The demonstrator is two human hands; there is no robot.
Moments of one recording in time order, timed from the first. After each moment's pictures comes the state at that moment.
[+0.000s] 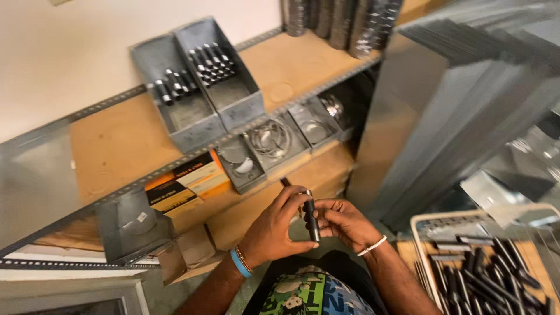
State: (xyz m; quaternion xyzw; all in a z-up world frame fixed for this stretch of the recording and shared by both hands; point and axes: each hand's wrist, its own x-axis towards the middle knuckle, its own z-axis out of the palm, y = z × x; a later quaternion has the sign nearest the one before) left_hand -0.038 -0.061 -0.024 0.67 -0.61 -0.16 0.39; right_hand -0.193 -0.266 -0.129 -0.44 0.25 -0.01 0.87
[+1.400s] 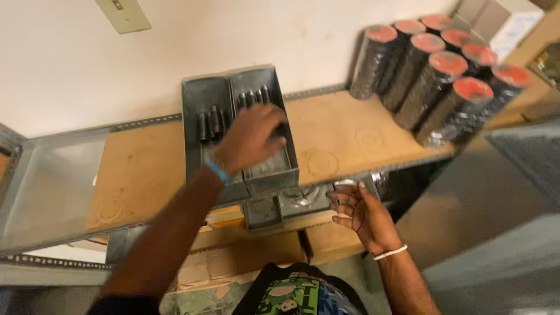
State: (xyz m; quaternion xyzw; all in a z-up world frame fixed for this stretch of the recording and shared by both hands) left_hand 0.319 -0.210 0.059 0.82 -0.55 0.04 0.17; right_hand 0.037 -0.454 -0.092 -0.48 0.23 -0.03 0.85
